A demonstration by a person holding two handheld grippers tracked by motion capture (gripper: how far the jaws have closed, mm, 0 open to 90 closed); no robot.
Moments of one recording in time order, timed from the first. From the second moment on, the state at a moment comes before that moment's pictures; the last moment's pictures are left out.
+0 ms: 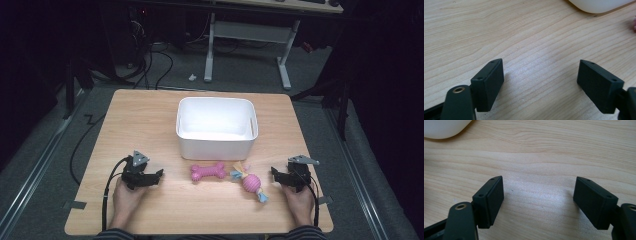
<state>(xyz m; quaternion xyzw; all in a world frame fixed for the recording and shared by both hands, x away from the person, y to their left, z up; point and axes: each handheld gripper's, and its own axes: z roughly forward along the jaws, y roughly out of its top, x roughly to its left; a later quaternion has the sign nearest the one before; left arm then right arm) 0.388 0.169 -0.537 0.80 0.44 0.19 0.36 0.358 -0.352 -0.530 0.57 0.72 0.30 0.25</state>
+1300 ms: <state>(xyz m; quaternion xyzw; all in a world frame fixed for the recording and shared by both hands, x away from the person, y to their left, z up) 0.381 0.168 -0.519 0.80 0.43 0.19 0.37 0.357 -0.352 -0.530 0.57 0.72 0.30 0.25</state>
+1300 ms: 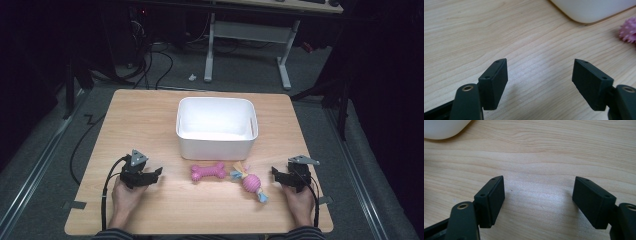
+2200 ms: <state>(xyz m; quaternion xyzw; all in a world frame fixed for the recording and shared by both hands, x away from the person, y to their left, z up) 0.370 0.120 -0.492 0.83 0.38 0.16 0.37 0.357 -0.352 -0.530 0.57 0.72 0.30 0.25</state>
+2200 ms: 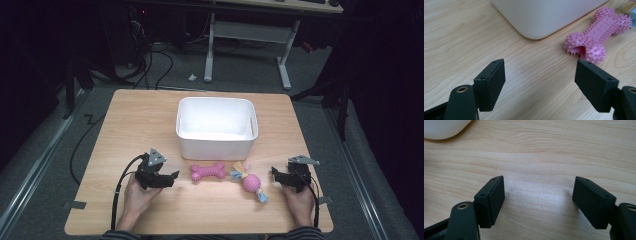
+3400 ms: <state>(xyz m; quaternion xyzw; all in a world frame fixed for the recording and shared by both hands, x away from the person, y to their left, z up) 0.358 0.059 -0.499 0.86 0.33 0.12 0.36 0.357 -0.352 -0.530 0.57 0.72 0.30 0.25</state>
